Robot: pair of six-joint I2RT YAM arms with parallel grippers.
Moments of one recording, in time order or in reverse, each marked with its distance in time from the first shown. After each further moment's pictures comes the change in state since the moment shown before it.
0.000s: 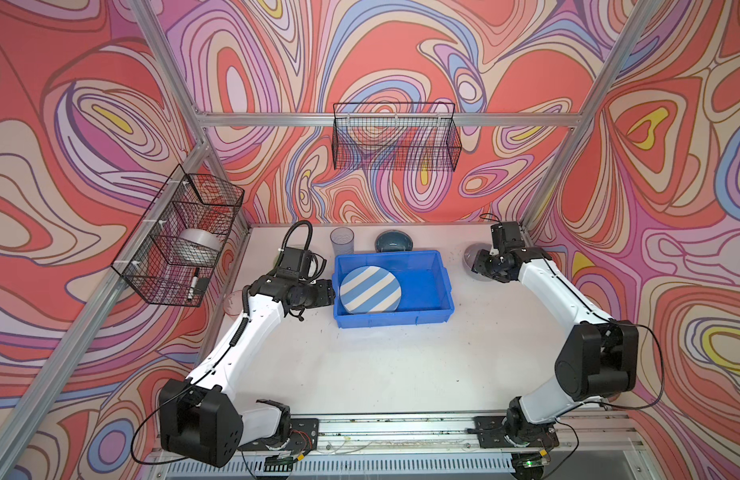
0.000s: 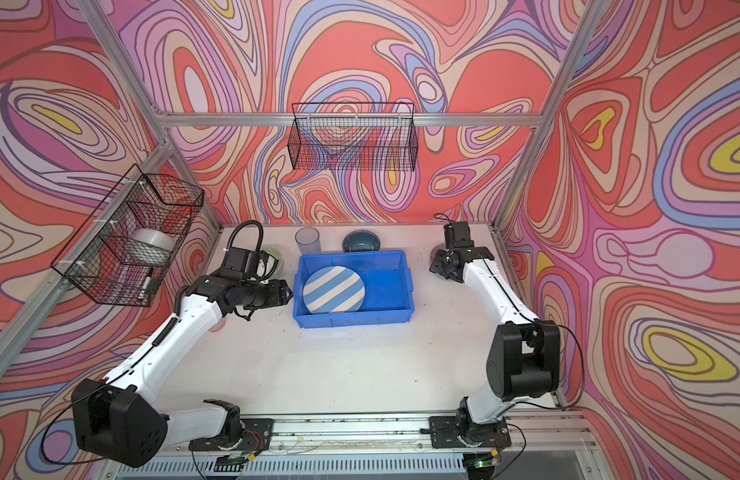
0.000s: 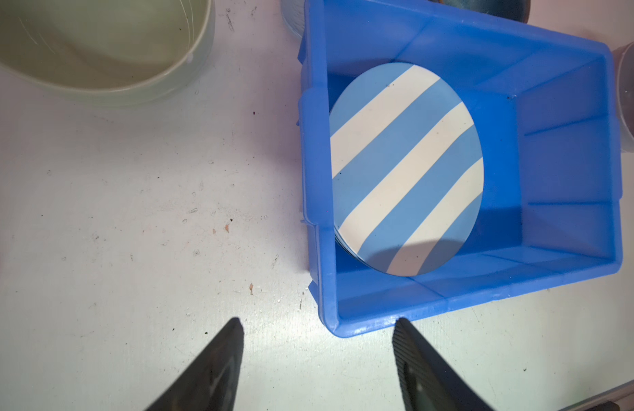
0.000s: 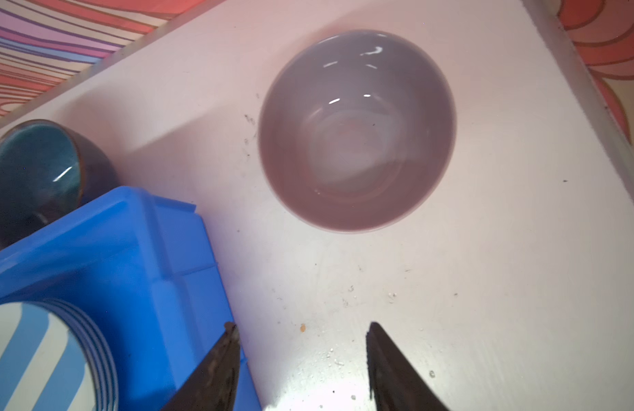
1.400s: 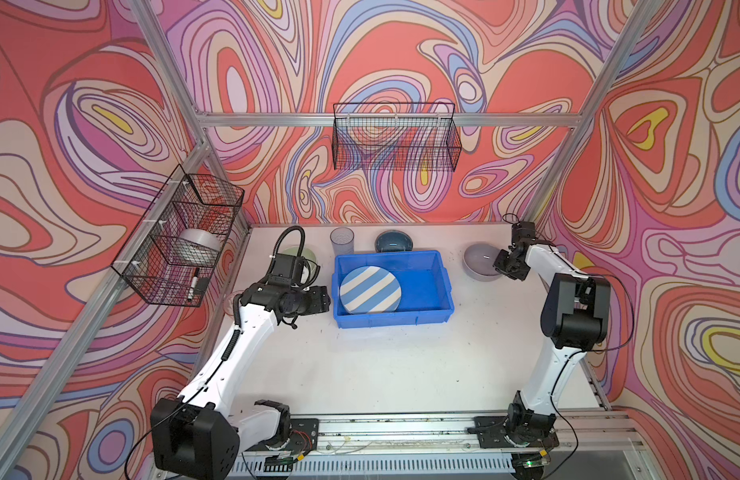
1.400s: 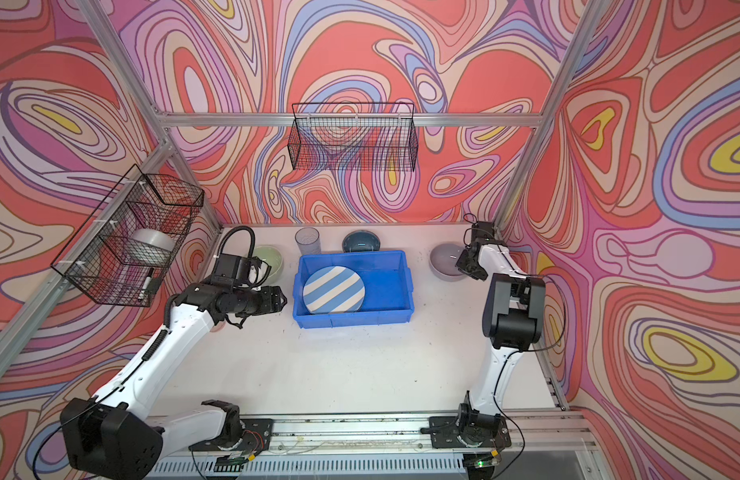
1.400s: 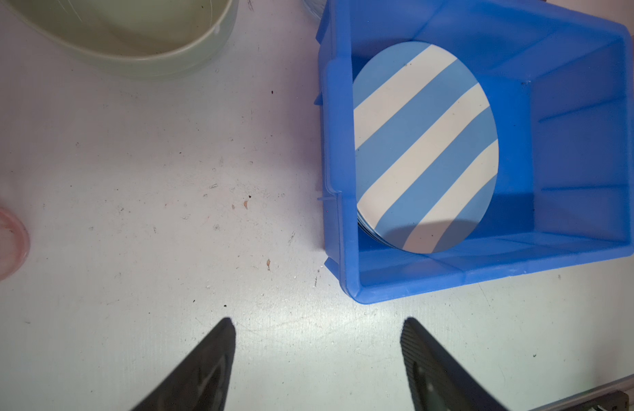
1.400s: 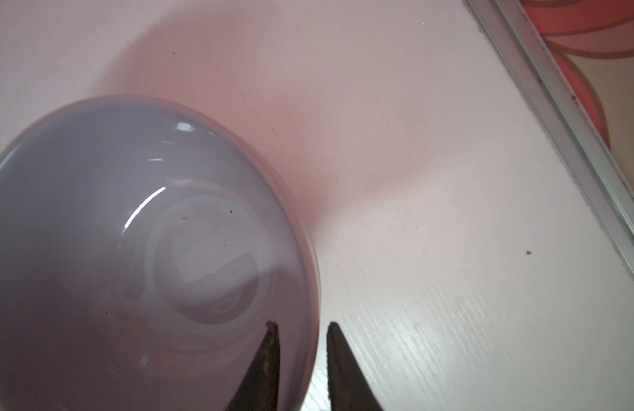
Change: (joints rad) left arm 0.034 -0.079 -0.048 -0.044 0.011 0.027; right arm -0.252 0.398 0.212 0.035 -0.053 -0.051
